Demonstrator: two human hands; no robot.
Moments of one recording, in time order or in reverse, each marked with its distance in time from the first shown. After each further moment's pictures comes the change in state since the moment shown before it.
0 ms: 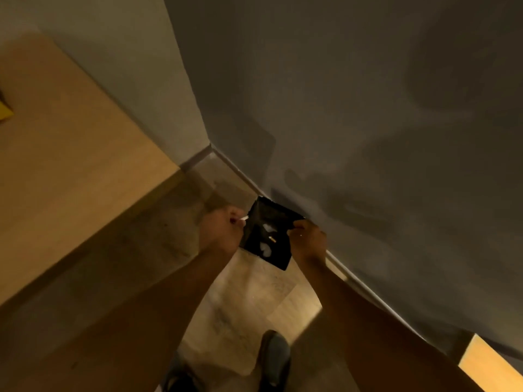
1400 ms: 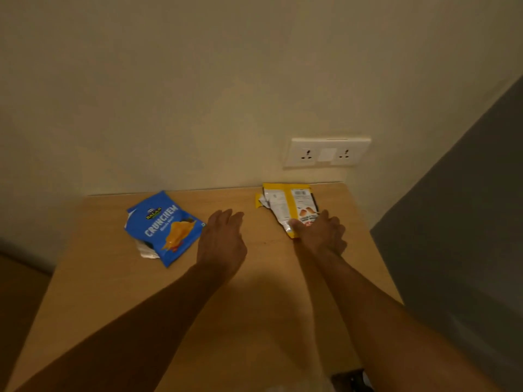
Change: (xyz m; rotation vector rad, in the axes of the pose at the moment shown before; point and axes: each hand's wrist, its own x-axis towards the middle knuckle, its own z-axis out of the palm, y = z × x) left_hand -0.006 -0.219 -0.465 0.264 0.522 -0.206; right_hand -0.204 -0.499 0.224 -0.484 -0.101 -0.606
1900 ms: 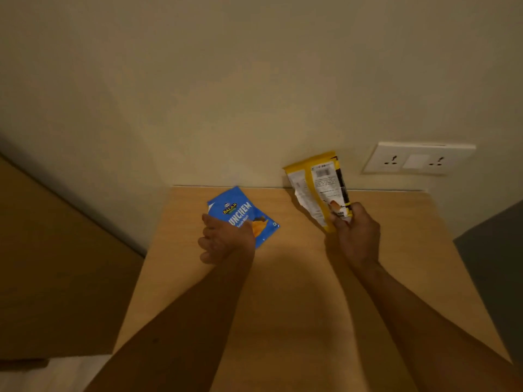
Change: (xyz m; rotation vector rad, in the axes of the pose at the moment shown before) left_hand 0.014 -0.096 -0.037 -0.218 0.173 -1.110; right_hand -0.045 -0.069 0.031 0.385 0.088 -0.449
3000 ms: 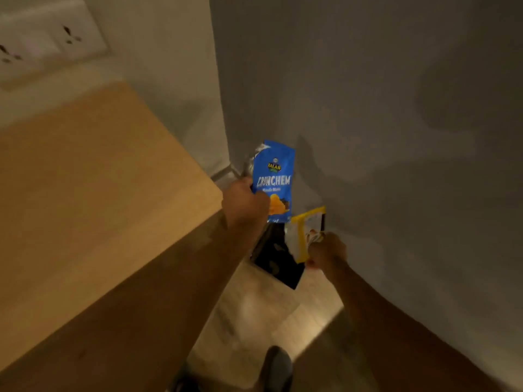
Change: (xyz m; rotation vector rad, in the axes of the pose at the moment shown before) left_hand -0.523 -0.038 0.196 -0.080 -0.846 0.974; right_hand -0.295 0.398 -0.295 0.056 0.017 1.258
